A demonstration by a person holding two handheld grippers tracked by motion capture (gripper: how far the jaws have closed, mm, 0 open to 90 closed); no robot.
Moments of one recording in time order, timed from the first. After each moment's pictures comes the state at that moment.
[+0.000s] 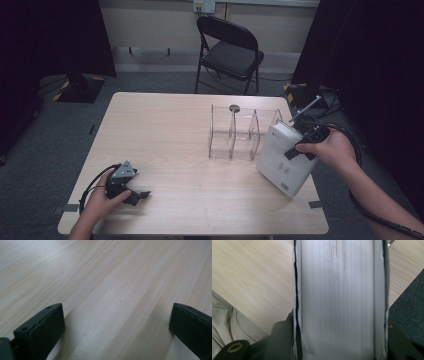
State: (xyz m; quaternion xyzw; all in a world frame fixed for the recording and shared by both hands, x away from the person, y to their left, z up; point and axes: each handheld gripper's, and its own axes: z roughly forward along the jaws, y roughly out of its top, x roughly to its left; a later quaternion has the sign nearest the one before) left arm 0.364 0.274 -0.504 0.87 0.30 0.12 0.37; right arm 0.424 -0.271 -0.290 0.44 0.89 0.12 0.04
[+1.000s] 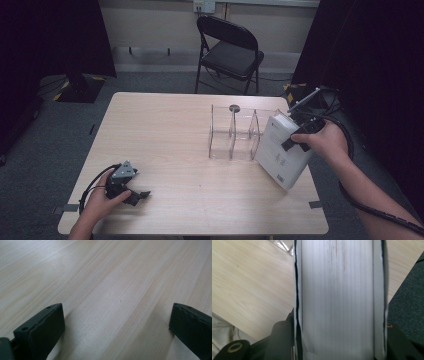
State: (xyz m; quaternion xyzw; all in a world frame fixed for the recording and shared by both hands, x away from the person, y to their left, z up) left arm 0.364 0.274 -0.503 0.87 0.30 0.12 0.37; right arm 0.443 -0.265 -0.285 0.49 0.86 0.13 0.05
